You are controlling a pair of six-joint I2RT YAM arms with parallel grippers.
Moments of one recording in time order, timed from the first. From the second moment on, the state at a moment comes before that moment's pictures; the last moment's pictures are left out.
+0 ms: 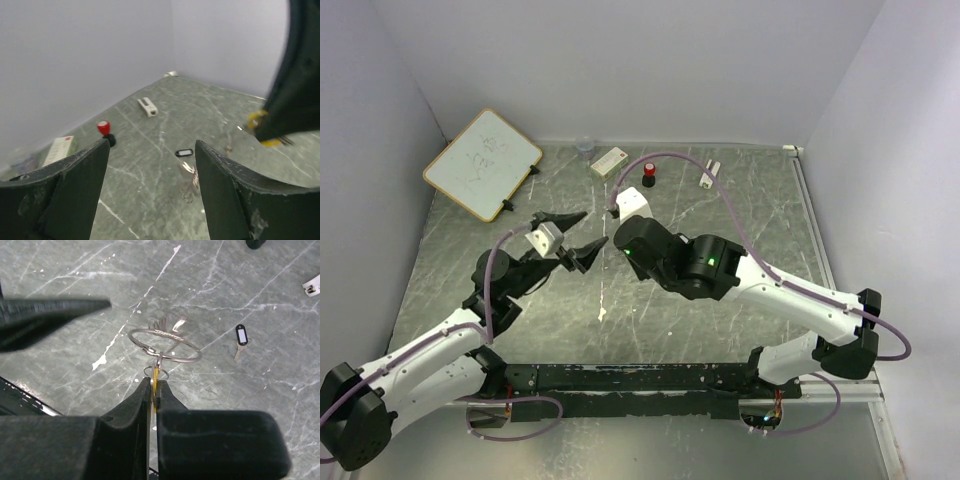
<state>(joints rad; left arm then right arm) -0.66 0.86 0.45 0.68 0.18 0.05 1.20 1.37 1.48 -0.89 0.56 0.29</state>
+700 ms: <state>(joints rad) -0.66 0.97 0.39 0.98 0.55 0.00 1.22 1.35 1.50 -0.86 0.57 0.29</state>
